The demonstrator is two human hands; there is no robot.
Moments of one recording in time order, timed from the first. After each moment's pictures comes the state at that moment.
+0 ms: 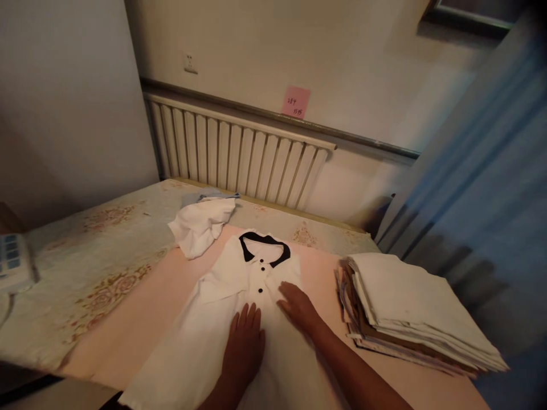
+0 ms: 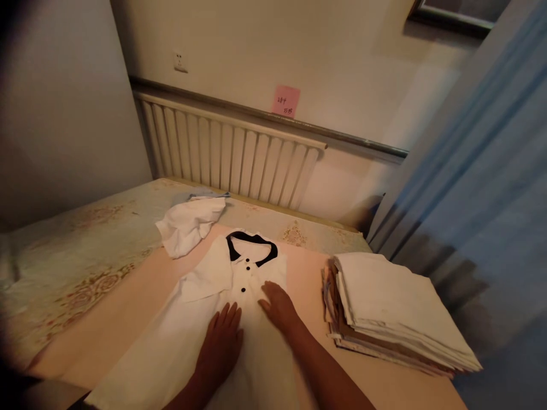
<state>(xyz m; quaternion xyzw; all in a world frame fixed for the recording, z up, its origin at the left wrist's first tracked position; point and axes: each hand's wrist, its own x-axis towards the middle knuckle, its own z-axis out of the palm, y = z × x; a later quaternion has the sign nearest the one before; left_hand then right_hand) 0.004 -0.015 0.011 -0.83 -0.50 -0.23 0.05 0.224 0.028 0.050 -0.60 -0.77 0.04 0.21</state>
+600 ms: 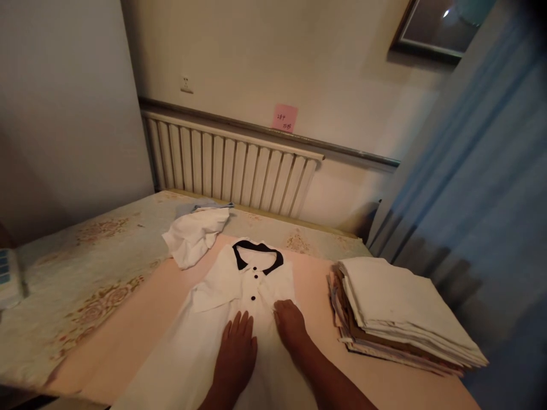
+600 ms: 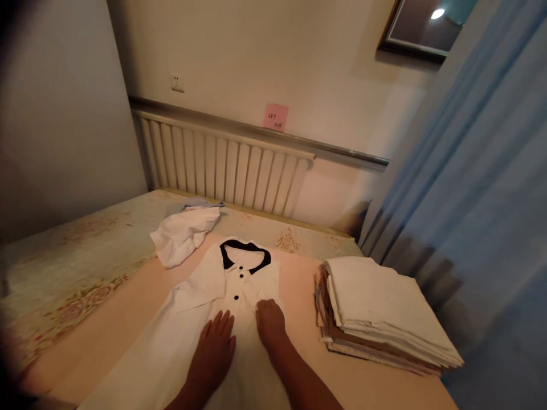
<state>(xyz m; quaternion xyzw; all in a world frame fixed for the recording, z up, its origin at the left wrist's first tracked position) 0.004 -0.013 0.010 -0.83 -0.49 -0.26 0.10 0.196 0.004 0.056 -0.68 -0.73 -0.03 0.11</state>
